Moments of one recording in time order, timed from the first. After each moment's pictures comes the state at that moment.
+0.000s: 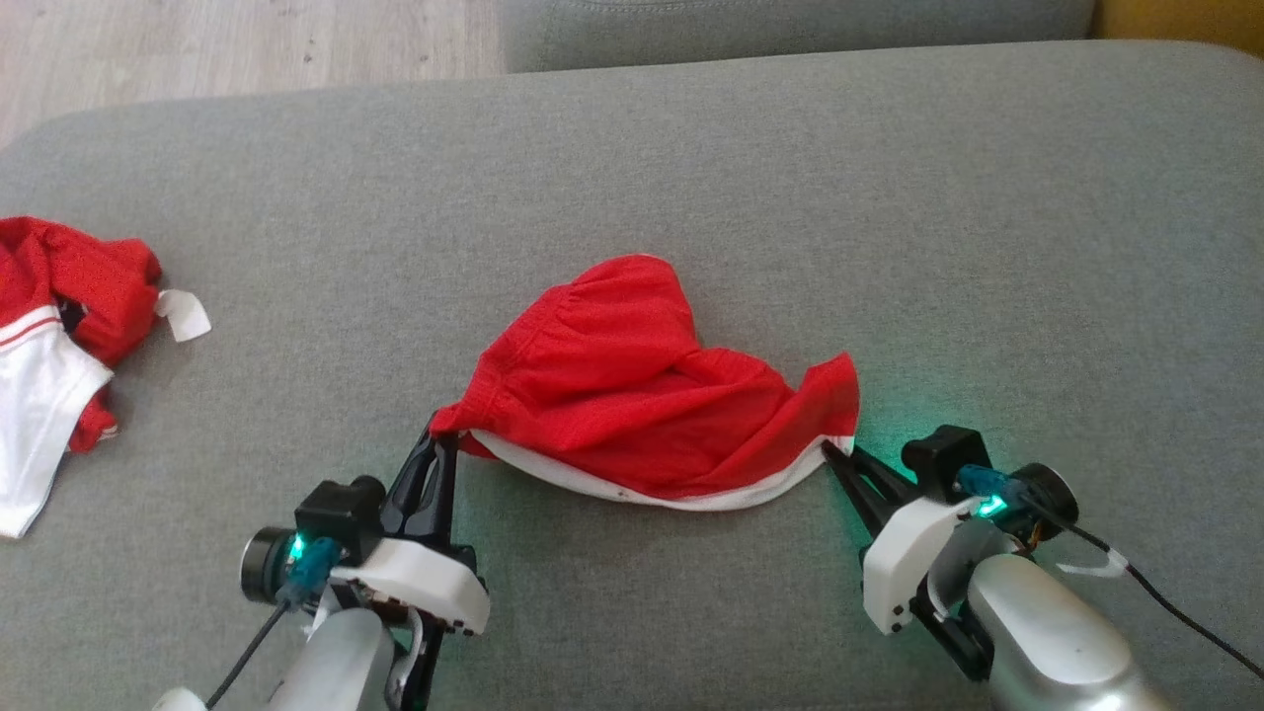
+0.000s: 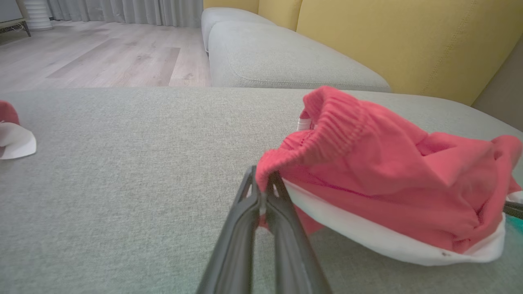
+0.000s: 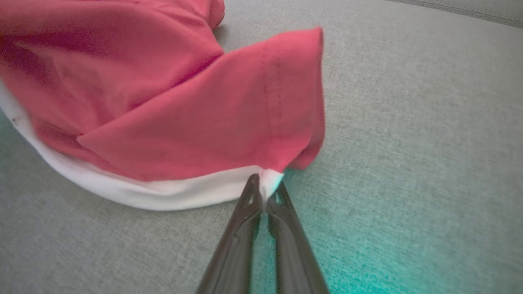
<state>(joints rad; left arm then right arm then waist) -0.28 0.08 -0.32 0.61 -0.29 -0.09 -0.25 -0.38 -0.20 0.59 0.76 0.30 0.12 -0.11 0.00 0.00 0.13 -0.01</state>
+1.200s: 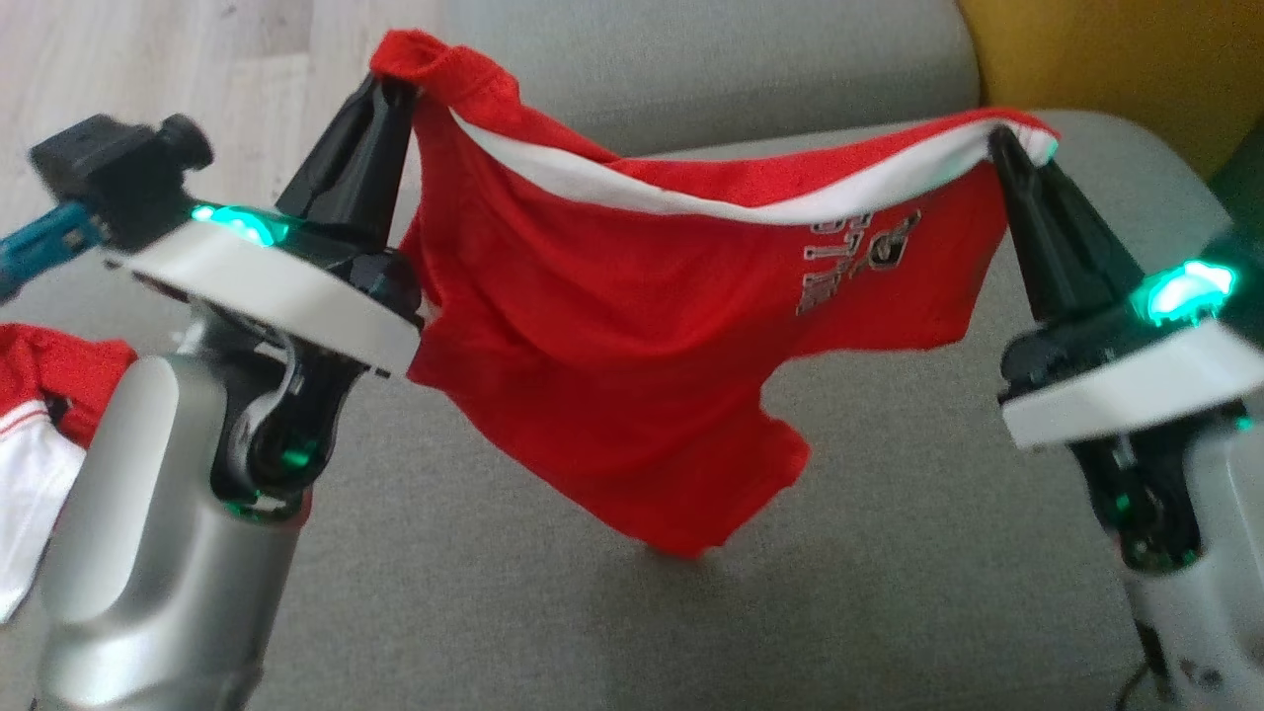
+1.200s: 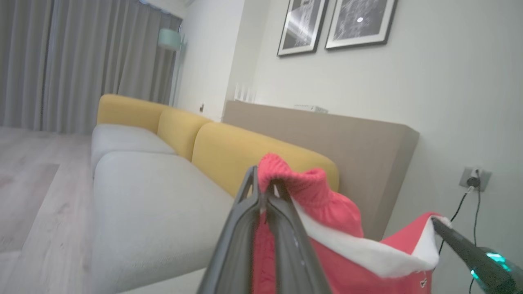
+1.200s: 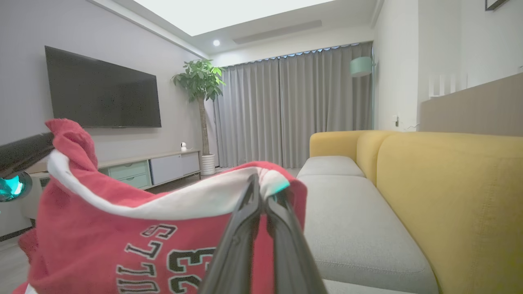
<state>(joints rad) -0.51 0.26 -0.30 -0.15 -0.77 -0.08 0.30 -0.28 -0.29 0.22 -0.17 0.47 0.12 0.08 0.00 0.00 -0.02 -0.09</state>
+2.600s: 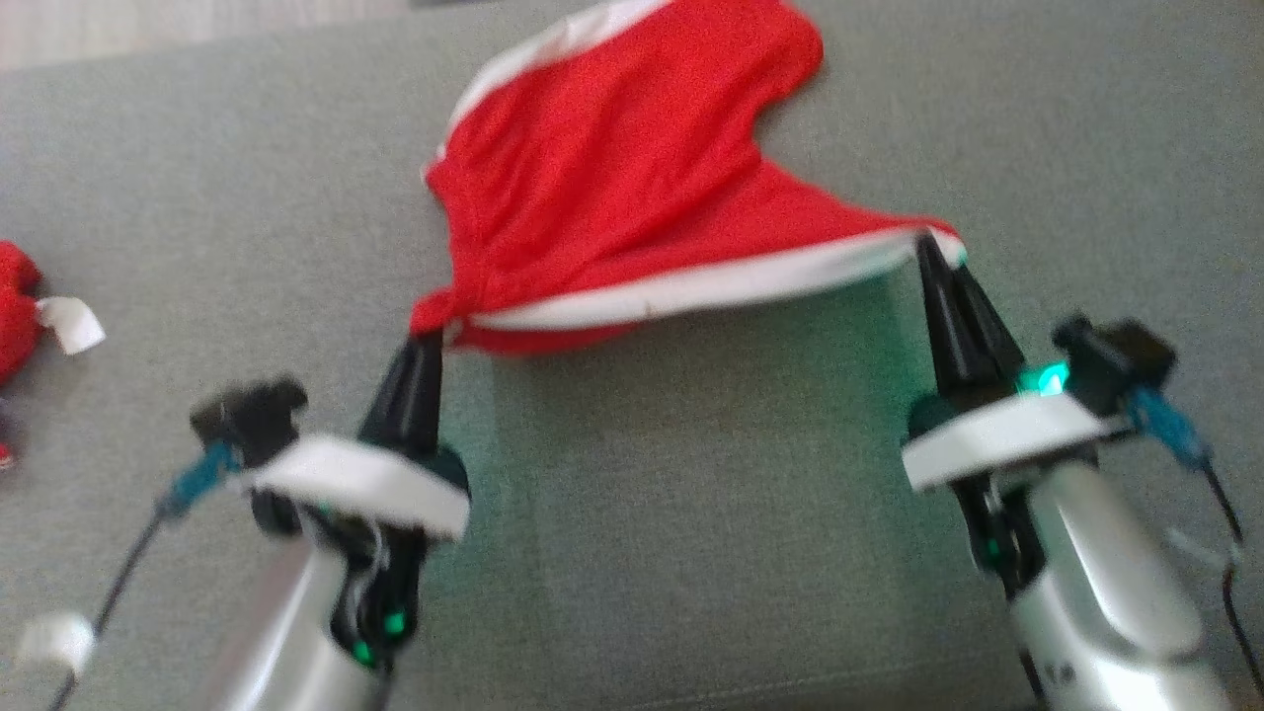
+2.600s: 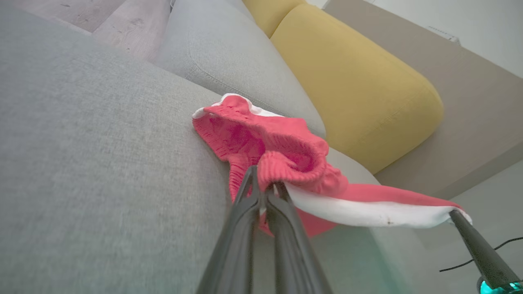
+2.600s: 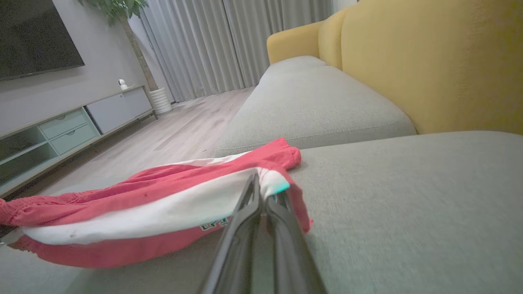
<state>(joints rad) -0.31 0.15 -0.35 0.27 -0.83 -0.12 -0.01 -0.35 -0.12 0.24 0.39 0.35 0.12 -0.24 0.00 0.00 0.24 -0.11</state>
